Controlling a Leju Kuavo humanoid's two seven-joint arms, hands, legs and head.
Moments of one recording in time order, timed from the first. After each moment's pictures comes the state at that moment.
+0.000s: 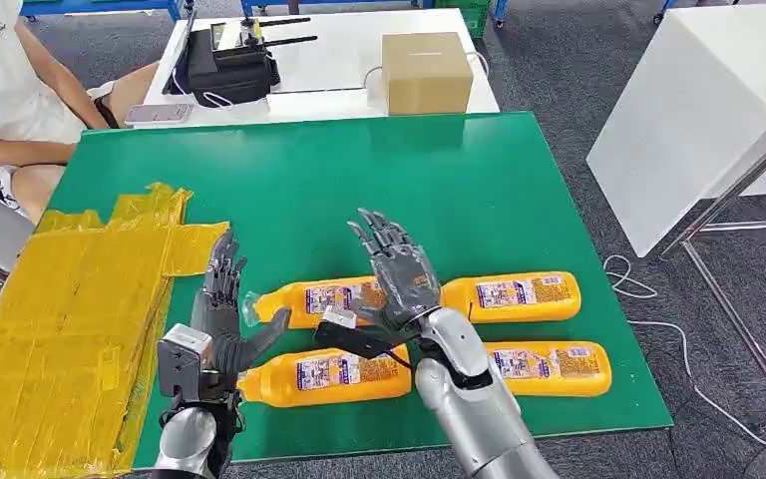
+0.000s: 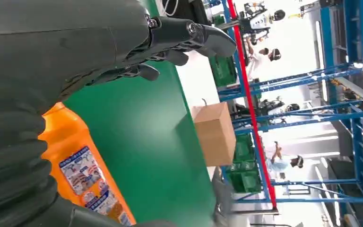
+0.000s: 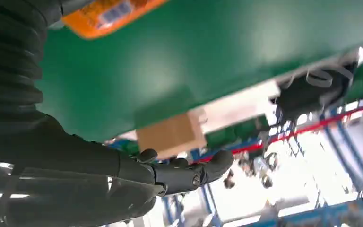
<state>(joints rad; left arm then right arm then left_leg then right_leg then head) -0.04 -0.33 -0.08 -1.45 -0.33 0.05 -0.52 -0.36 0.26 0.37 -1.07 1.13 -0.21 -0.14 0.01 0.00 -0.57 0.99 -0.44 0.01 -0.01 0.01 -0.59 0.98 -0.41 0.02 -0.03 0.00</state>
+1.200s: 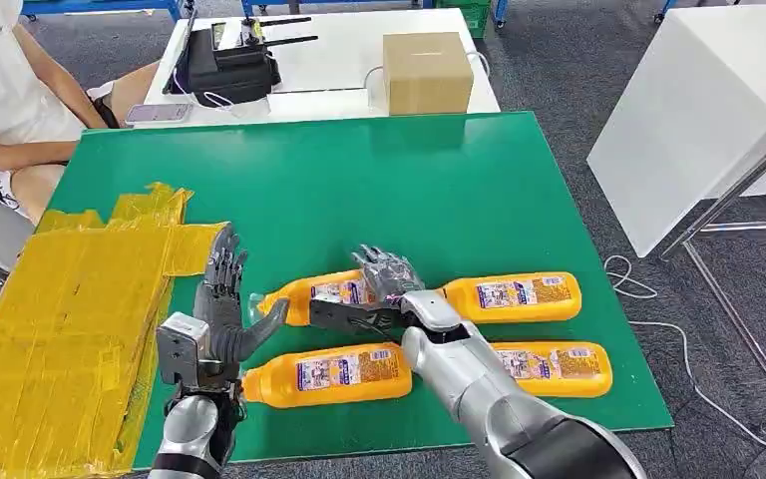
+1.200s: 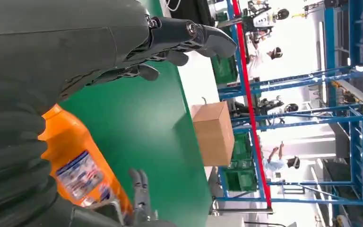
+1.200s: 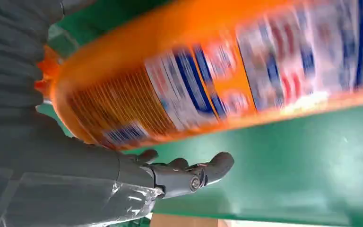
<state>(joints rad) -0.09 -0.33 -0.06 -1.37 -0.29 0.02 -0.54 -0.68 0.30 0.41 -0.45 1.14 -0.06 0.05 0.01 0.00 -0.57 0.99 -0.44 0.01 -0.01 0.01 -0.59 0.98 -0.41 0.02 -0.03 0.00</state>
